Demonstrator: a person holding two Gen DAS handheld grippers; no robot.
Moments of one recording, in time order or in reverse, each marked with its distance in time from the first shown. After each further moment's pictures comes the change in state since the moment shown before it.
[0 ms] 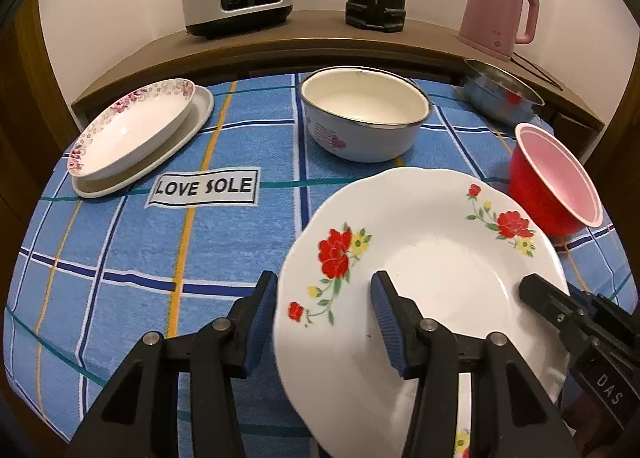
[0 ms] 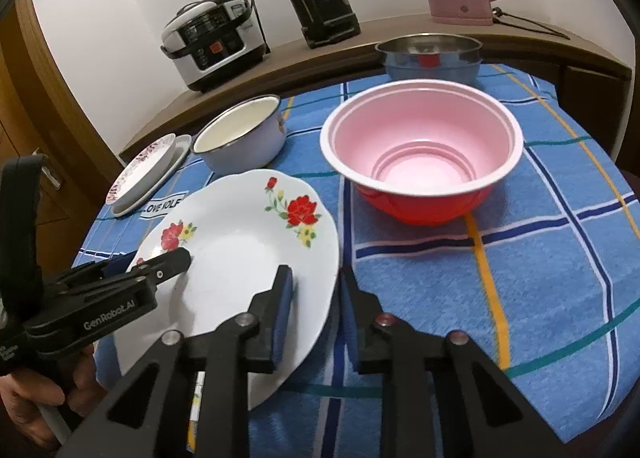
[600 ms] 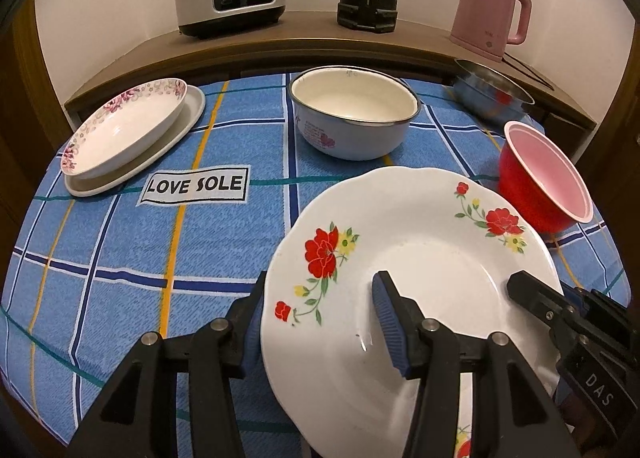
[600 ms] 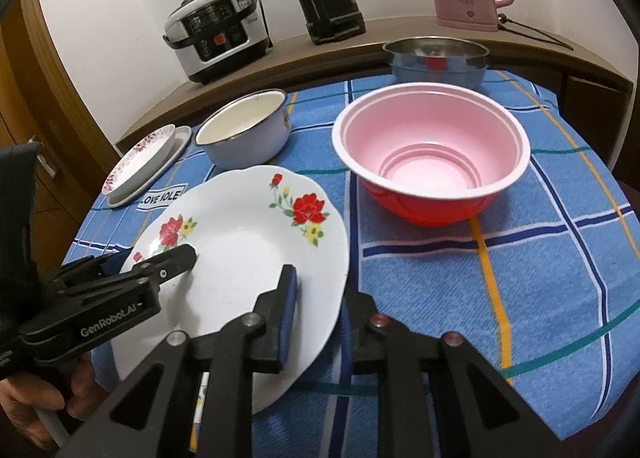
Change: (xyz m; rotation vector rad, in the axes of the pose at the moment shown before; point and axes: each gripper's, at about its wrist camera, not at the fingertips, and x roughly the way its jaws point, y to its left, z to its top) left arm -0.003 0.001 -0.003 0.004 -0.005 -0.024; right arm 0.002 0.011 0.002 -0.036 0.015 -0.036
